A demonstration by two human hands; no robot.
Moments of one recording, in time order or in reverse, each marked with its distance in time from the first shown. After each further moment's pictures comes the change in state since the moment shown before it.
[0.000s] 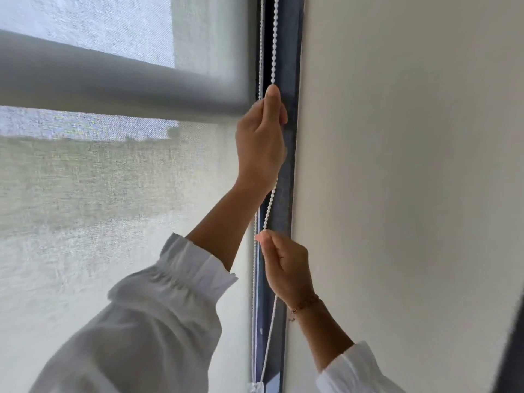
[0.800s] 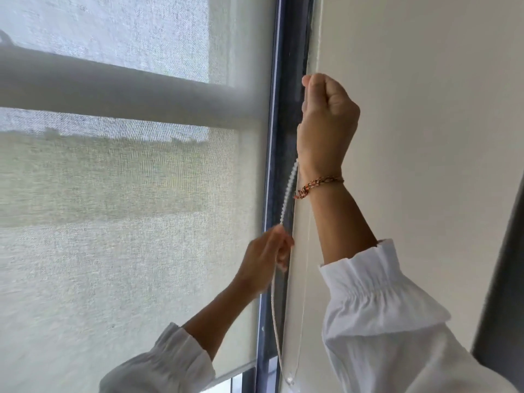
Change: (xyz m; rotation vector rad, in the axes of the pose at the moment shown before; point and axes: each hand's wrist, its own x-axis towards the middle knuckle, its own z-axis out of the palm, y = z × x) left_hand -0.138 -0.077 -0.002 0.296 -0.227 -0.269; right_hand 0.170 -0.089 -0.098 0.435 0.405 0.152
